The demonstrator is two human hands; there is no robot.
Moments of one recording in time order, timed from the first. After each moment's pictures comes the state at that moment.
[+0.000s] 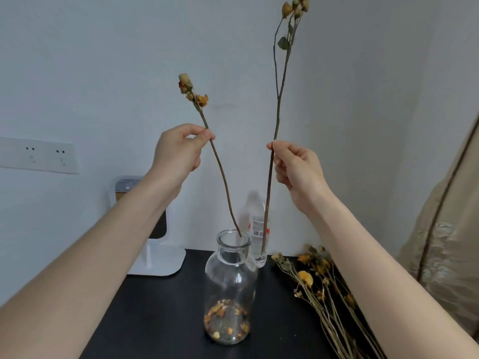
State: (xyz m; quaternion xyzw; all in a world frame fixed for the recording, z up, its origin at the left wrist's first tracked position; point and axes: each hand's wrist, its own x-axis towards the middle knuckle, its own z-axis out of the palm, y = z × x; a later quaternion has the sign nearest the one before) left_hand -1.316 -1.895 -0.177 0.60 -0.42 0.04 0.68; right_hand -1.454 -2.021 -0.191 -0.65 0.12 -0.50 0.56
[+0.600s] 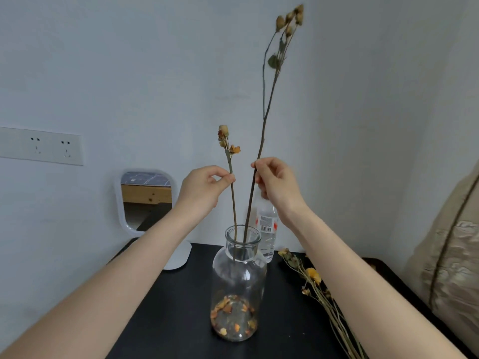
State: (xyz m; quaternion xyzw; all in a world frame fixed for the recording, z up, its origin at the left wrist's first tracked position) left_hand -1.302 -1.924 -0.245 0.67 -0.45 0.01 0.59; right_hand -1.410 -2.024 -0.233 -0.72 0.15 -0.46 0.50
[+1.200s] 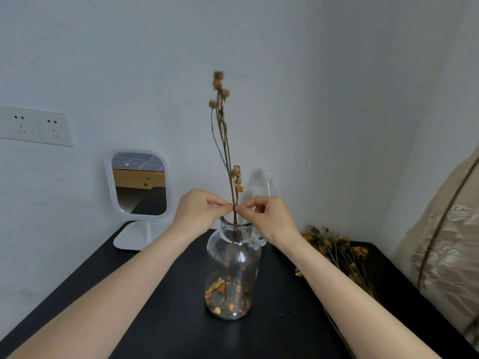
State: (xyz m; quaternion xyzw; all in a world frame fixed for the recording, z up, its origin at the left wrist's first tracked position) left_hand -1.302 -1.929 -0.307 0.73 -0.44 -0.03 0.52; right_hand -1.424 -2.027 -0.311 -0.82 0.23 -0.37 0.37
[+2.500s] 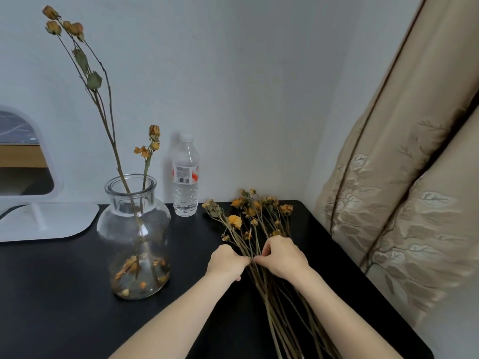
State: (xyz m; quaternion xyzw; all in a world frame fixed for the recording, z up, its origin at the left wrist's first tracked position) left_hand -1.470 -2.050 -0.451 0.80 -0.37 -0.33 0.35; right_hand -1.583 -2.103 -0.421 -0.82 0.53 -0.08 0.17
